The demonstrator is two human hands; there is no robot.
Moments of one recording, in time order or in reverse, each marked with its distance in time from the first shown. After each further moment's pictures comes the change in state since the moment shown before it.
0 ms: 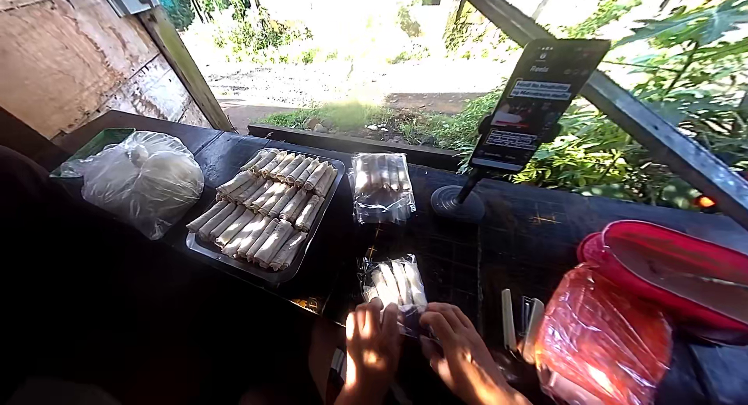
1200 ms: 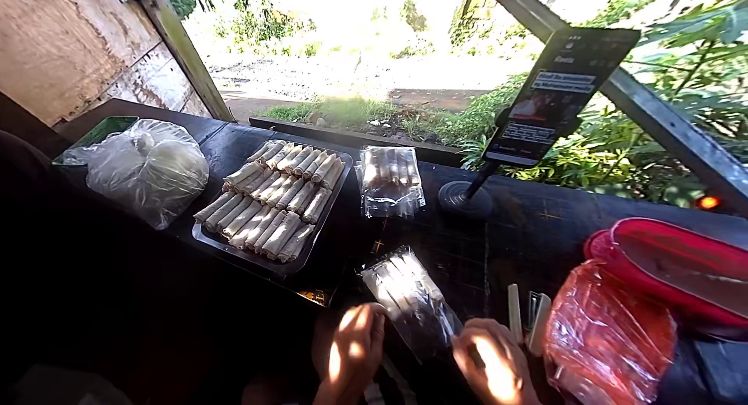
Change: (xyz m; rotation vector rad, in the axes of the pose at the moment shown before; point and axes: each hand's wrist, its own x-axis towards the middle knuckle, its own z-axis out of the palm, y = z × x) left_hand -0.006 -0.028 -0.040 -0.488 -0.283 -0.235; right_hand -0.027 0.009 -0.007 -0.085 0.278 0.002
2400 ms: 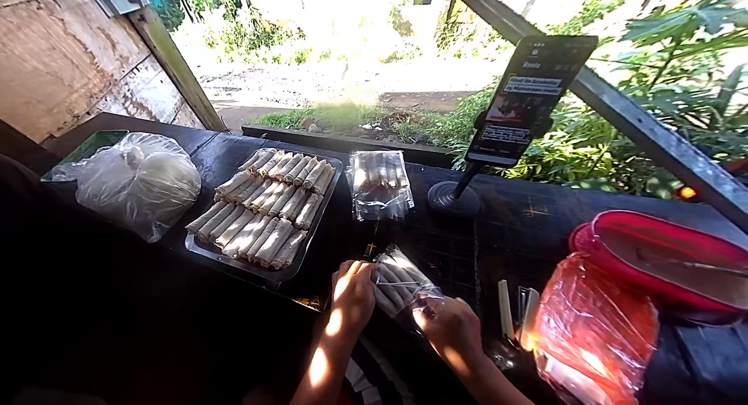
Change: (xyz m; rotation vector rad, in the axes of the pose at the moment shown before) left_hand 0.076 -0.008 0.007 0.079 -0.096 -0.025; right_hand 0.033 -0.017 0.046 -0.177 -0.066 0.174
